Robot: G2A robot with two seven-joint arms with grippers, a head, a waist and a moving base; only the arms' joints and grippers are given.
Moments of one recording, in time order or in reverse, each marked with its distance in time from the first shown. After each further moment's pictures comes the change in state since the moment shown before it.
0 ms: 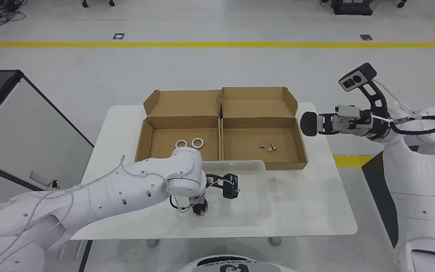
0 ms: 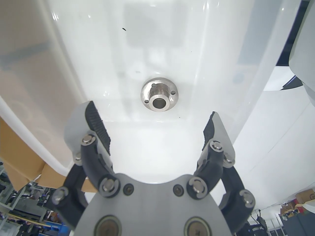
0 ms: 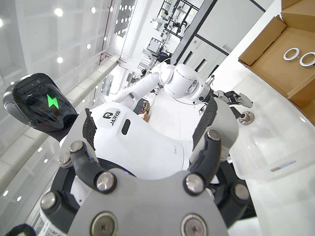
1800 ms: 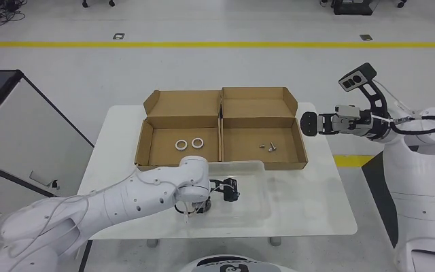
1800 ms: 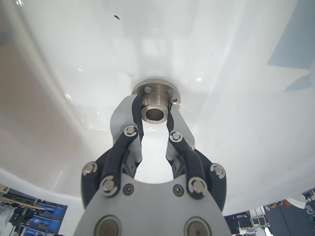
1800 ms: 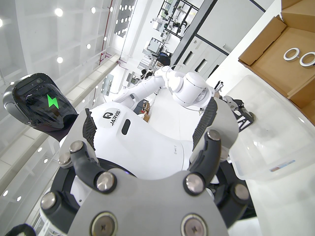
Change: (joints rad) left arm 0.079 -0.074 0.000 0.088 0.113 0.038 -0.038; right arm 0.000 0.000 0.000 0.000 0.000 0.000 0.000
